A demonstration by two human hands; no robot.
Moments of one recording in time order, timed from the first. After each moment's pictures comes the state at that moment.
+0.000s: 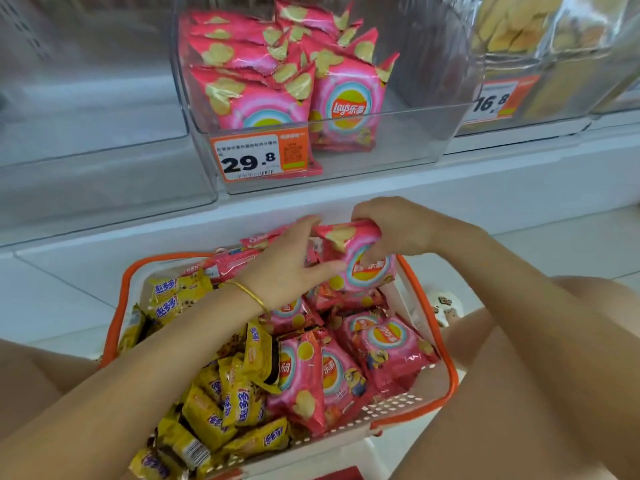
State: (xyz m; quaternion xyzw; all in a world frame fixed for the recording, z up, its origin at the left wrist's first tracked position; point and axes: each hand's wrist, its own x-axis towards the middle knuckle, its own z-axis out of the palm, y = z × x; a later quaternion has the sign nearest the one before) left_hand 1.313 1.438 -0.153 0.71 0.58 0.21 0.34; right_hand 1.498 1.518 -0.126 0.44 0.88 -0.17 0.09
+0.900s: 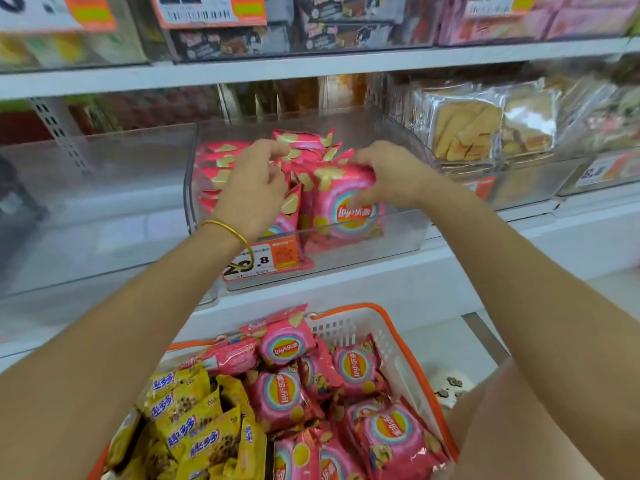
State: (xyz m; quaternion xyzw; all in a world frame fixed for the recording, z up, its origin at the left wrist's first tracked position) left_hand 1.299 1.549 -0.018 0.68 0.58 0.44 0.11; right_hand 1.498 1.615 -0.005 0.46 0.88 -0.03 -0.15
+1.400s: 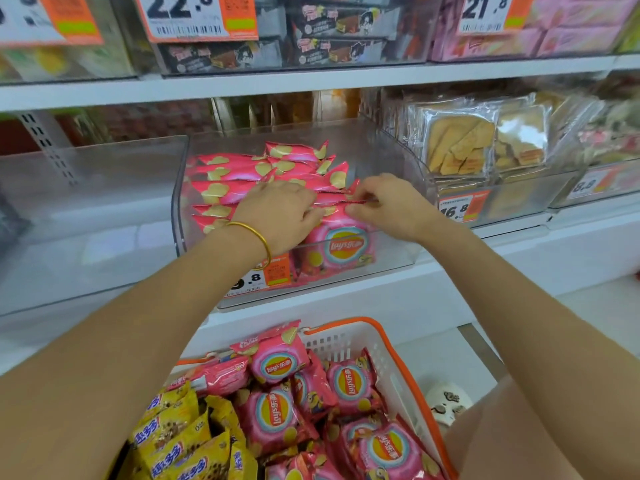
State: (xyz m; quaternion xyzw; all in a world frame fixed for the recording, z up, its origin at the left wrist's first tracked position) left_hand 1.315 1.579 -0.027 0.81 0.58 0.06 -0.09; right_hand 1.507 1.612 -0.030 0.51 0.83 -0.08 -0.20
